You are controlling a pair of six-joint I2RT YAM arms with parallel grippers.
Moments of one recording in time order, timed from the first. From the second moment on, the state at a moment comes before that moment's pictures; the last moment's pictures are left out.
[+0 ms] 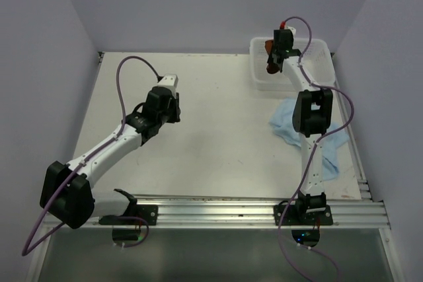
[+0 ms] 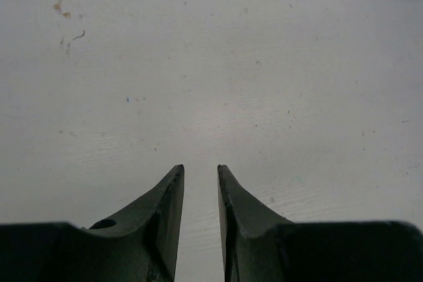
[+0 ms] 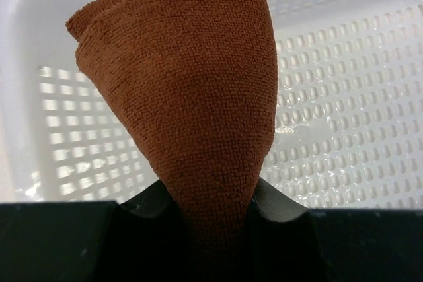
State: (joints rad) left arm -0.50 1.28 0.92 -0.25 -0.20 -0.30; right arm 0.13 2.40 2.20 -0.46 0.28 0.30
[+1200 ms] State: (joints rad) left arm -0.48 1.31 0.89 -0.23 -0.08 -0.29; right arm 0.12 2.49 2.24 -0.55 0.23 0.32
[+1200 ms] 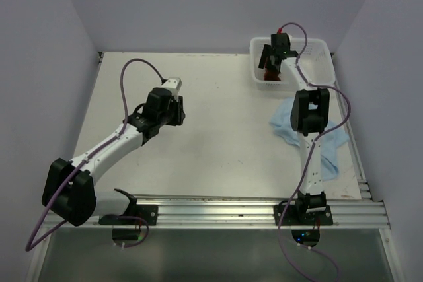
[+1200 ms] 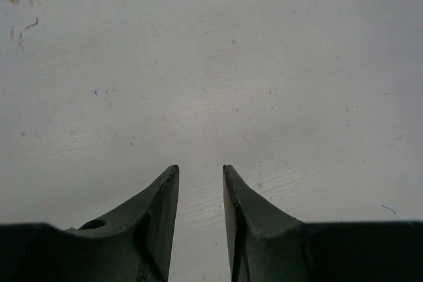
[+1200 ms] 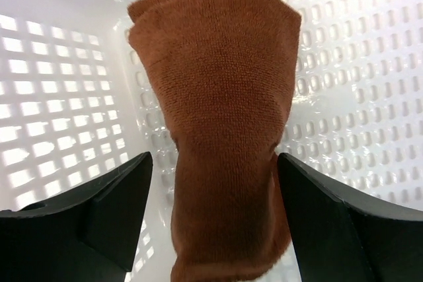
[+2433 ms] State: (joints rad) left arm -0.48 1.15 0.89 -0.23 -0.07 -0.25; right arm 0.39 1.19 1.00 -0.48 0.57 0.37
